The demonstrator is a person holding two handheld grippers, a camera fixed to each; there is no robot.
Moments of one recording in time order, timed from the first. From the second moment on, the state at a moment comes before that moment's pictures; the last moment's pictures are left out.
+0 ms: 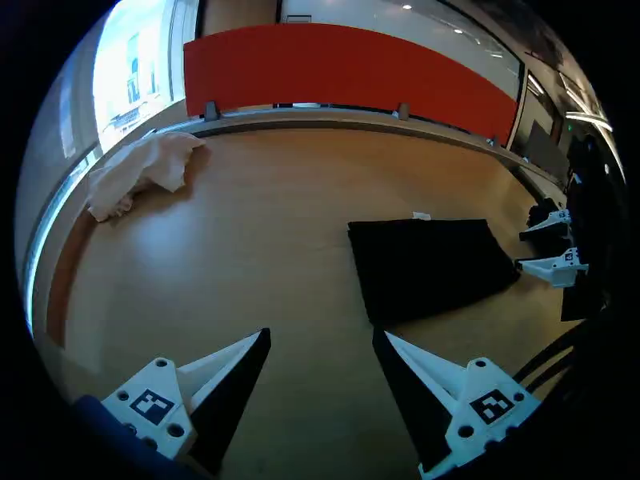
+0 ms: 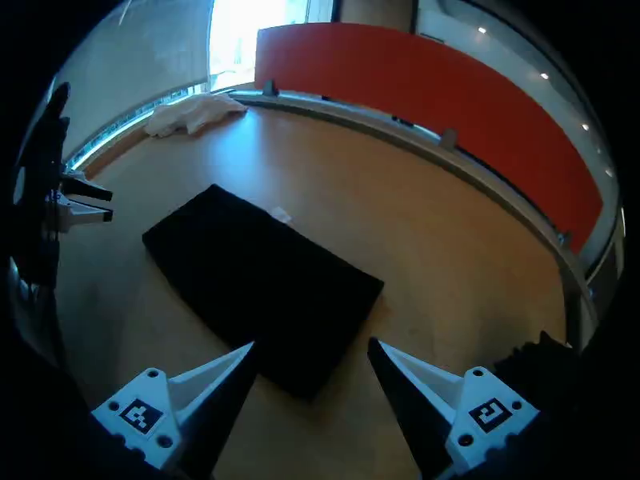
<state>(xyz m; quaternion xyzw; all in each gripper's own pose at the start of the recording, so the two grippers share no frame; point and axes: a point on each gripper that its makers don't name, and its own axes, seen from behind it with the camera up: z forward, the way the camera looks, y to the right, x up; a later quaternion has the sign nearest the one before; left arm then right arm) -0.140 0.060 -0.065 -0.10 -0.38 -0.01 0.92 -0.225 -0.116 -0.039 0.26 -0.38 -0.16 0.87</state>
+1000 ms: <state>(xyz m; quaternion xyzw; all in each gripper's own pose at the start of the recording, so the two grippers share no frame) -0.131 0.045 -0.091 -0.08 -0.38 -0.02 0.92 -0.261 -0.104 -0.073 0.31 -0.44 -0.17 0.83</state>
